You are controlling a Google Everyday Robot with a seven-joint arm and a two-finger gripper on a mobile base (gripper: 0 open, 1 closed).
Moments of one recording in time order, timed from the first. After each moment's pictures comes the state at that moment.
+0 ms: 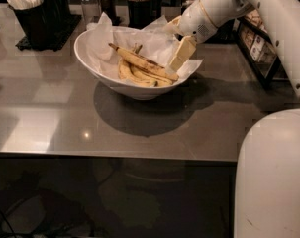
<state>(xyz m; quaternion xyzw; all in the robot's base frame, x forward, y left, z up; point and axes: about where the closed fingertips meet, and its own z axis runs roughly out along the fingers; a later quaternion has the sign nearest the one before) 0.678 -0.052 0.902 -0.66 0.65 0.22 0.30</state>
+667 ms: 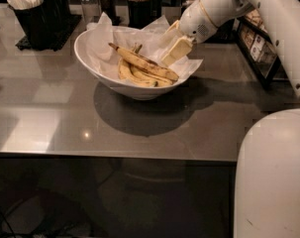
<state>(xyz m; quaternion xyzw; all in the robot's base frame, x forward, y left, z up) 0.678 -0.052 0.901 -0.66 0.65 0.22 0.30</state>
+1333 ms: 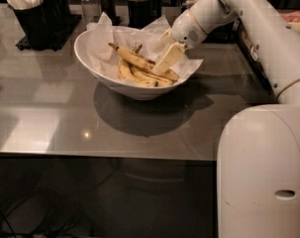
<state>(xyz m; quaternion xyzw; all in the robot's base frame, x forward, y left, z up) 0.689 -0.037 0.873 -0.65 0.66 0.26 0.28</state>
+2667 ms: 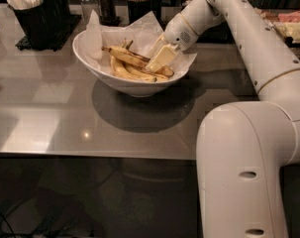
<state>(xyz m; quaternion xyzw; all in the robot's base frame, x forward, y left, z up) 0.698 -0.018 0.856 -0.65 0.66 0.28 0.24</state>
